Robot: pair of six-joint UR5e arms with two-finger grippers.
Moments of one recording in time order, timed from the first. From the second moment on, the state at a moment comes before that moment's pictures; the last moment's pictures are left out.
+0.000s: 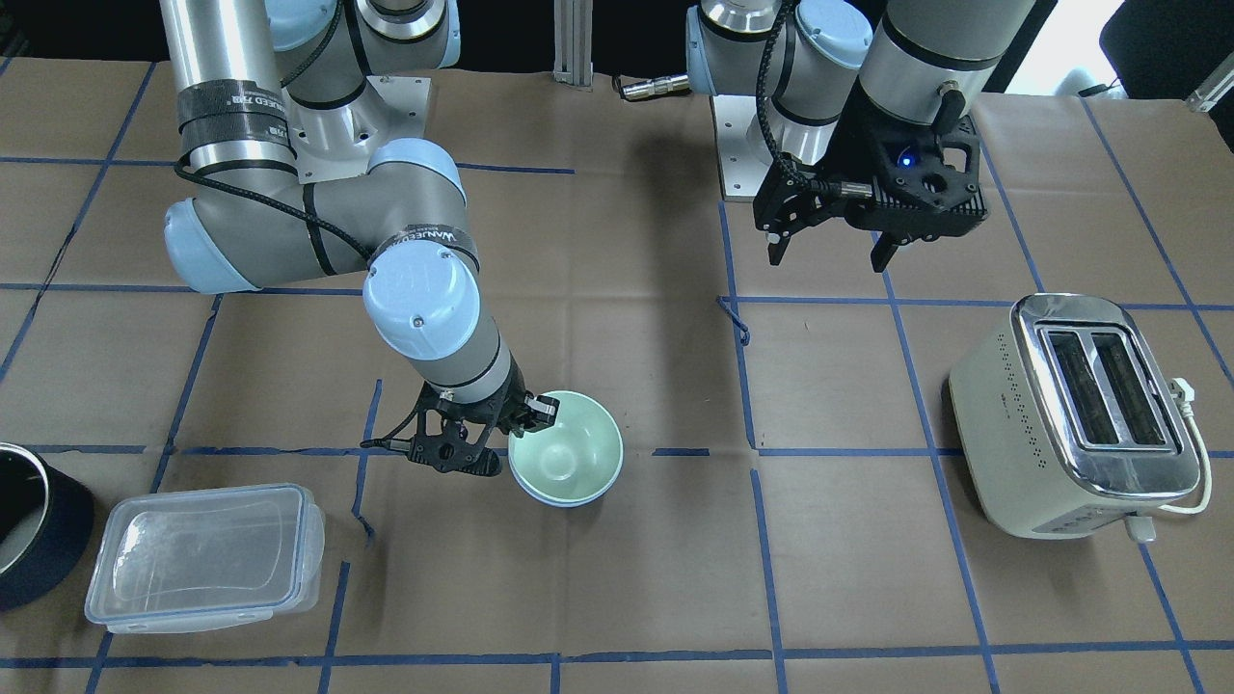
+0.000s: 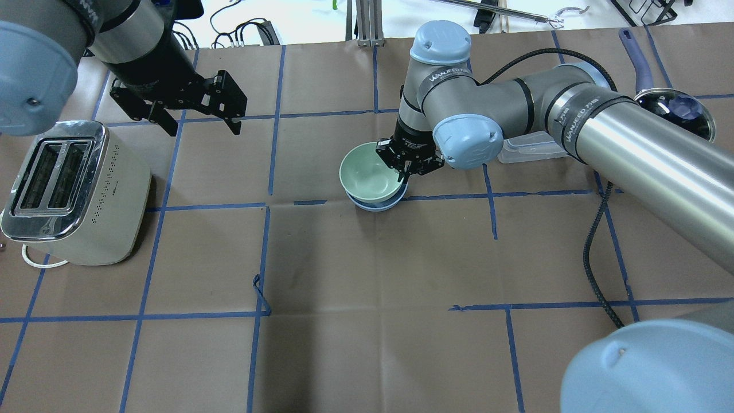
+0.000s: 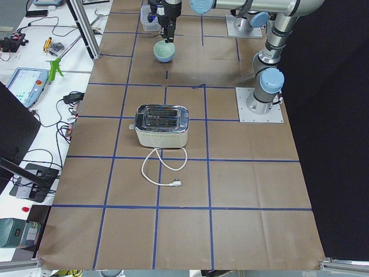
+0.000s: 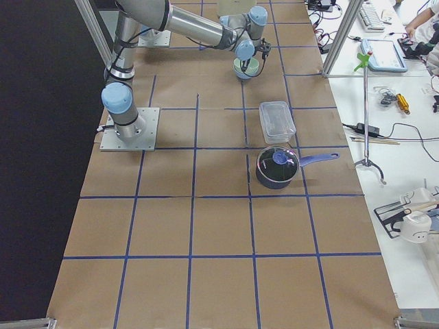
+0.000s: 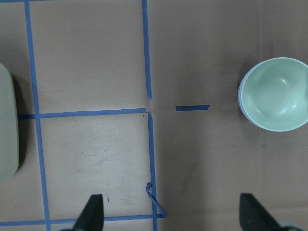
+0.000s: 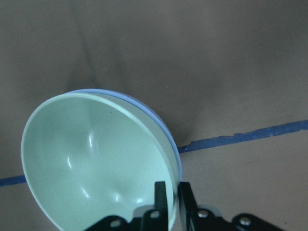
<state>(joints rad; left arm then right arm) -1.59 -1.58 -1.55 -1.53 1.55 0.02 1.81 -1.12 1.61 -2.01 -1.41 0.47</state>
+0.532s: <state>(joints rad) -1.59 -1.58 -1.55 -1.53 1.55 0.02 1.78 -1.17 1.51 -1.90 -1.41 0.46</state>
